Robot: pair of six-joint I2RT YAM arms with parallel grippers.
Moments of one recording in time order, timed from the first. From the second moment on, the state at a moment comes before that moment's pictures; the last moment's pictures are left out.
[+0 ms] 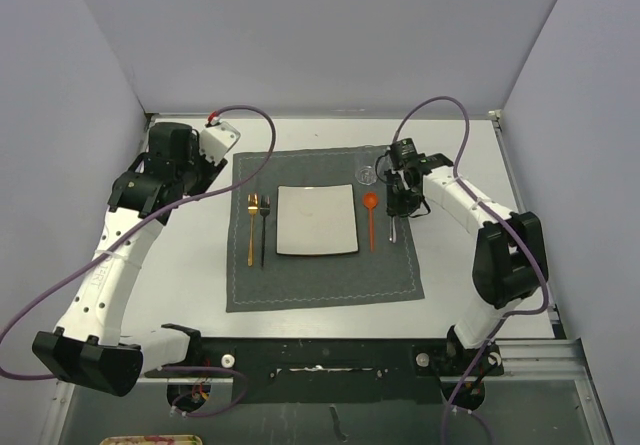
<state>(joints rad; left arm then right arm) -0.26 1.21 1.40 -0.87 -0.16 0.52 0.35 1.70 1.31 -0.78 0.07 0.34</state>
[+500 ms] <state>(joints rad) -0.26 1.21 1.34 -0.81 -0.17 0.53 0.40 1.83 1.30 -0.75 0.11 0.30</state>
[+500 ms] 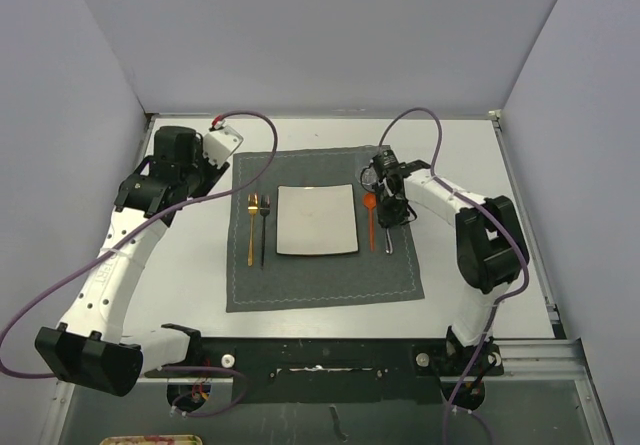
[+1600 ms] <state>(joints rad) -0.26 1.25 1.30 -0.76 -0.17 0.54 0.39 1.92 1.33 -0.75 0.11 0.30</state>
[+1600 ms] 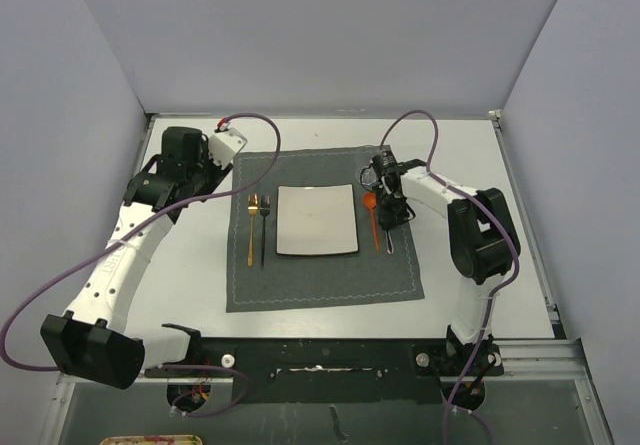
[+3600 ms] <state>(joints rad) -0.28 1.29 1.30 -0.76 -0.17 0.53 0.35 1.97 1.37 -0.79 0.03 0.36</state>
